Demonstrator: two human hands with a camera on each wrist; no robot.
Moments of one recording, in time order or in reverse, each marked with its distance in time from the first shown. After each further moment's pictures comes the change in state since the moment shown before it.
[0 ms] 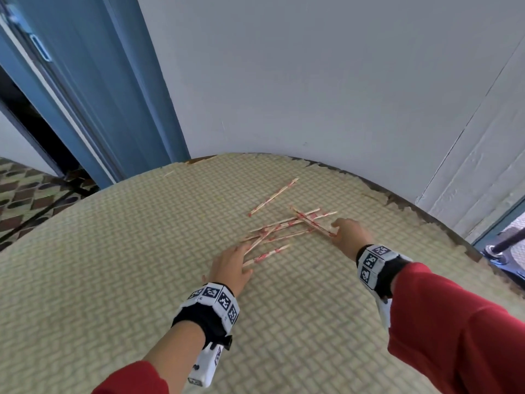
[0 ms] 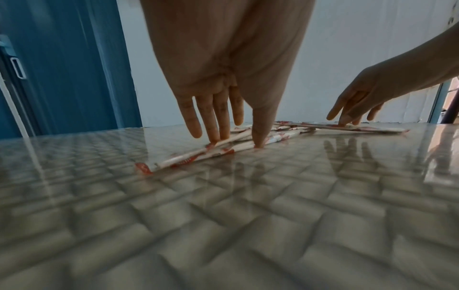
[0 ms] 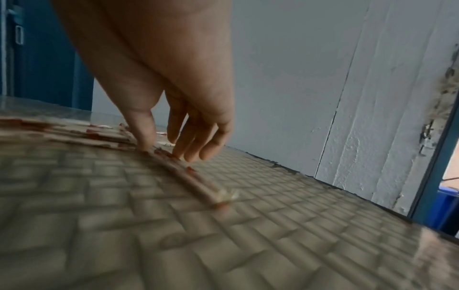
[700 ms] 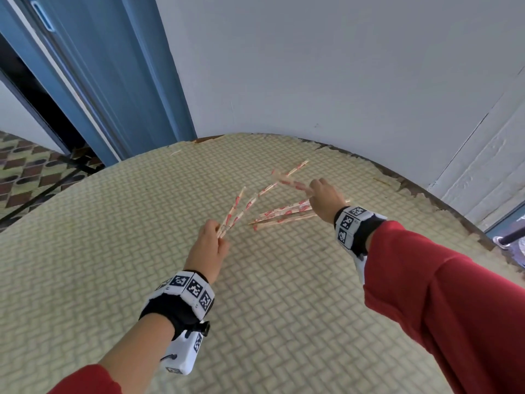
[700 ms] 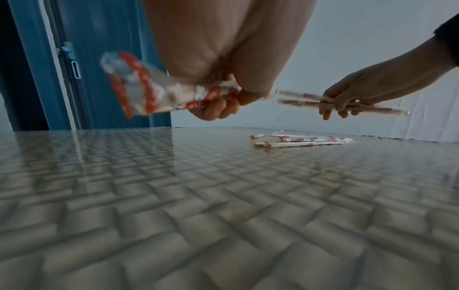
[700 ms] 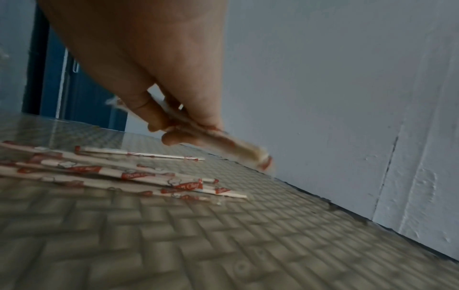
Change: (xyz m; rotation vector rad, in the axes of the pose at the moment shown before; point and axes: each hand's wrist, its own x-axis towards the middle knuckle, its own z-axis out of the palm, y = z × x) left_hand -0.027 -0.041 -0.020 -0.329 0.192 -0.116; right_hand 0.021 -0.072 -0.001 0.042 0.045 -0.258
